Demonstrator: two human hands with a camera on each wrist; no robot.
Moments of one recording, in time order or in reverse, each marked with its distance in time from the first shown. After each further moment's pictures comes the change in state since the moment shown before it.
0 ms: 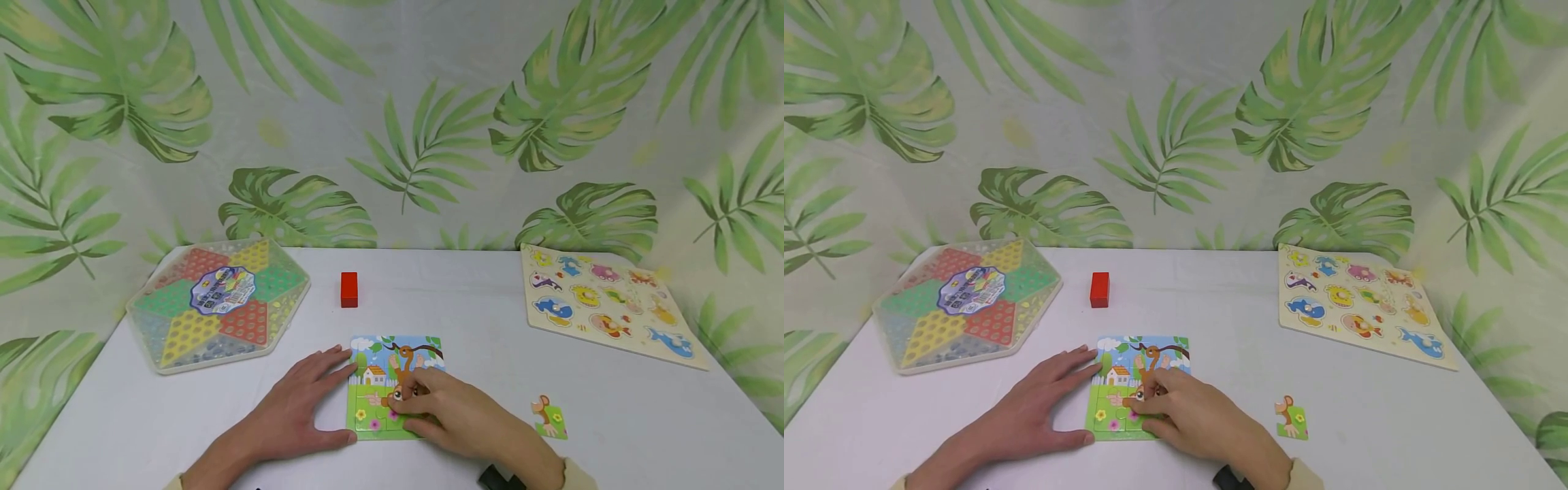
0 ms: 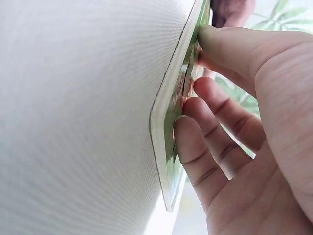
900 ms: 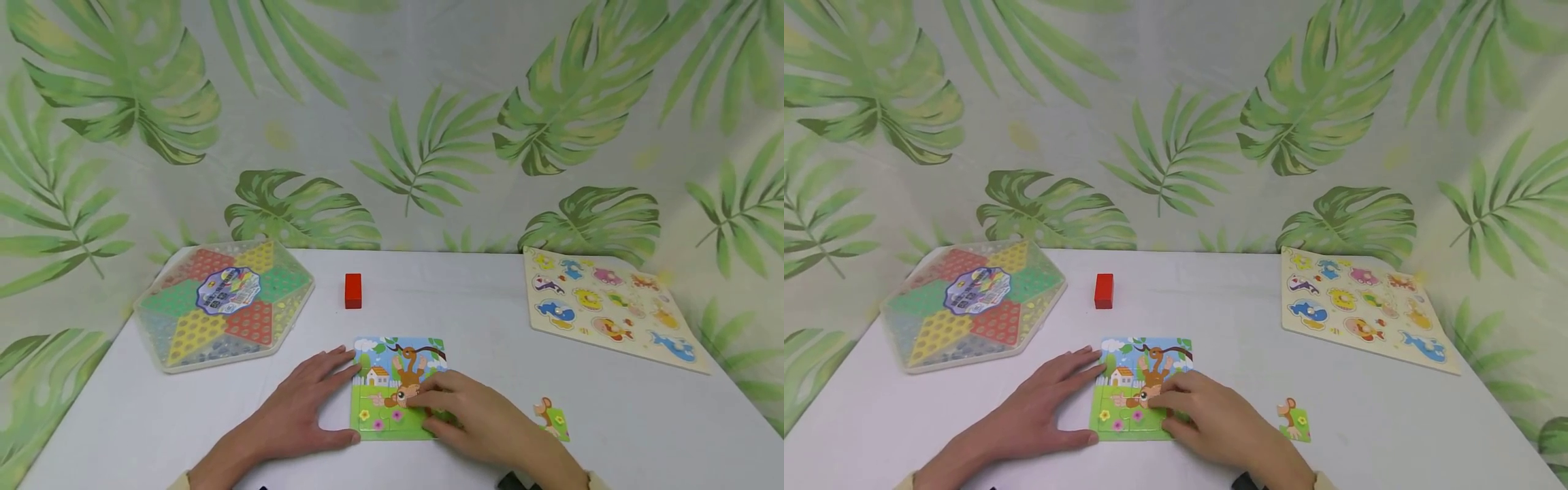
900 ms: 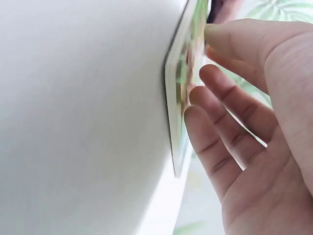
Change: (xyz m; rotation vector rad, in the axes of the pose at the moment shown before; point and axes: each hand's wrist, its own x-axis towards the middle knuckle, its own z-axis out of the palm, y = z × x) left_hand -0.001 0.001 -0.001 -0.010 -0.017 -0.017; right_hand -0.018 0.007 -0.001 -0.051 0.131 -0.011
